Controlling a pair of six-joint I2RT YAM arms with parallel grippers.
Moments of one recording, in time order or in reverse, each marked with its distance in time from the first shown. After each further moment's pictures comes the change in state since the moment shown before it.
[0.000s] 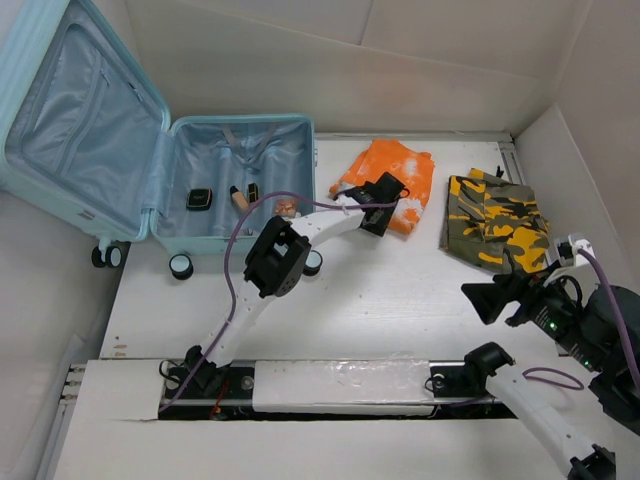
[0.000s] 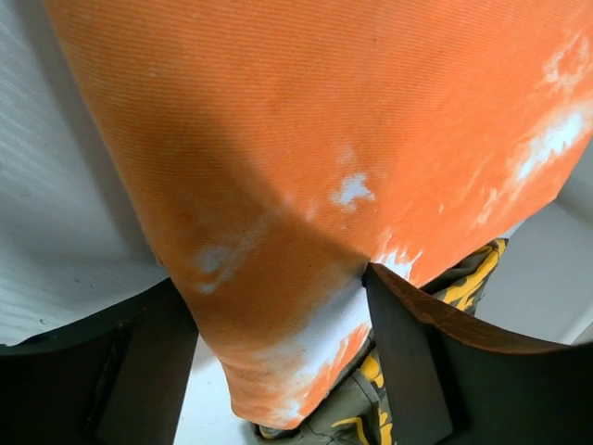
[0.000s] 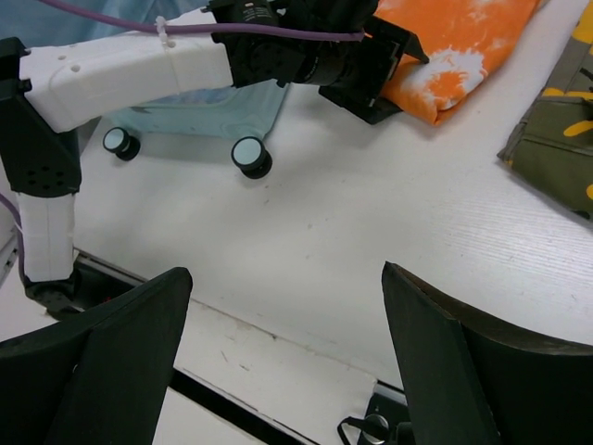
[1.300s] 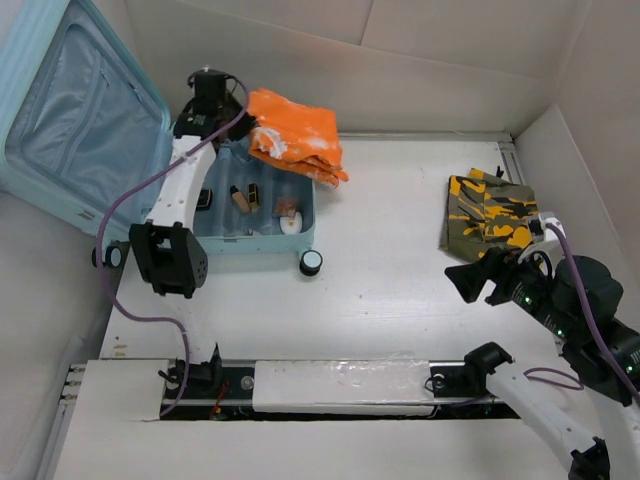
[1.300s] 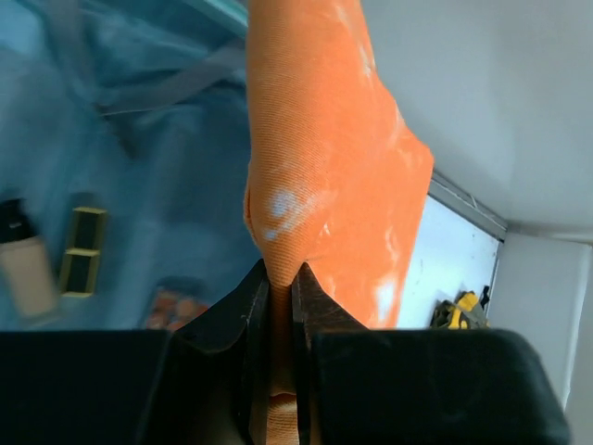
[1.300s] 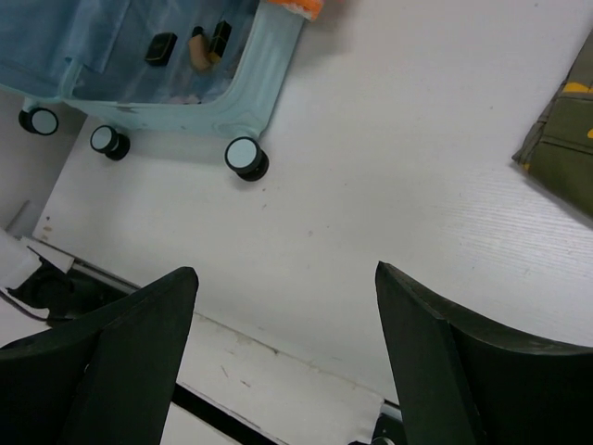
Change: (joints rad) left arm 0.670 -0.478 -0.016 -0.051 0.343 1.049; right arm 0.001 0.084 -0.082 0.108 -0.011 0.015
